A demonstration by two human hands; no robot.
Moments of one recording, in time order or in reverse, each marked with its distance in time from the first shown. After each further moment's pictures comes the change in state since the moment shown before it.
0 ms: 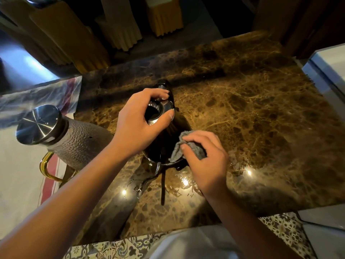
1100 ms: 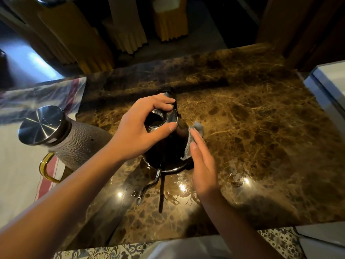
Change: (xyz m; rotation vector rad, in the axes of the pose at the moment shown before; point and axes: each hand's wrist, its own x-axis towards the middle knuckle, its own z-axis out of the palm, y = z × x) left_hand 0.001 -0.013 -0.009 -0.136 -0.115 0.059; right_hand 0.005 0.001 0.015 0.420 -0.225 0.446
